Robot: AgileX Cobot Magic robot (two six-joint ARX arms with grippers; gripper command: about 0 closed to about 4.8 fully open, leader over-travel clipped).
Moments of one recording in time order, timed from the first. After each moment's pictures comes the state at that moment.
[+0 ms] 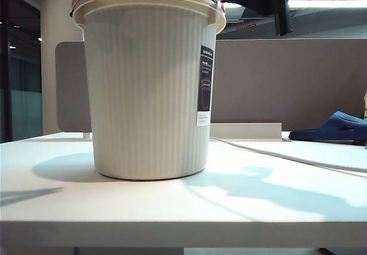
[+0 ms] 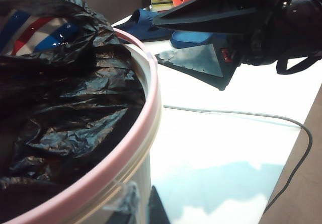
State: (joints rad) left arm -0.62 0.88 0.94 -0.32 0.28 0.18; right arm 0.49 1.23 0.72 0.61 -0.31 1.28
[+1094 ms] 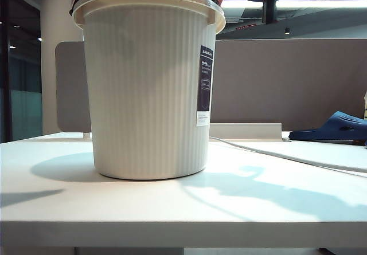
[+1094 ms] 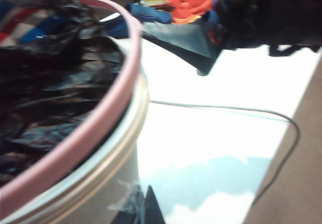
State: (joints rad) left arm -0.62 0.88 0.94 -0.34 0.32 0.18; right arm 0.49 1.27 0.72 0.81 -0.36 1.39
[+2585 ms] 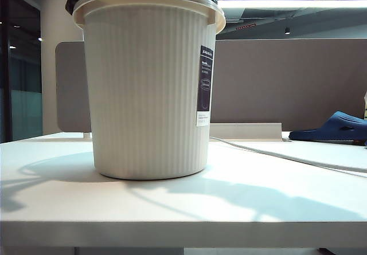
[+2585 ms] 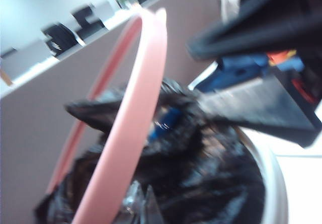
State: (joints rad) left arm -0.62 0.98 0.94 0.03 0.05 0.48; right arm 0.61 1.39 0.91 0.82 -0.41 1.30
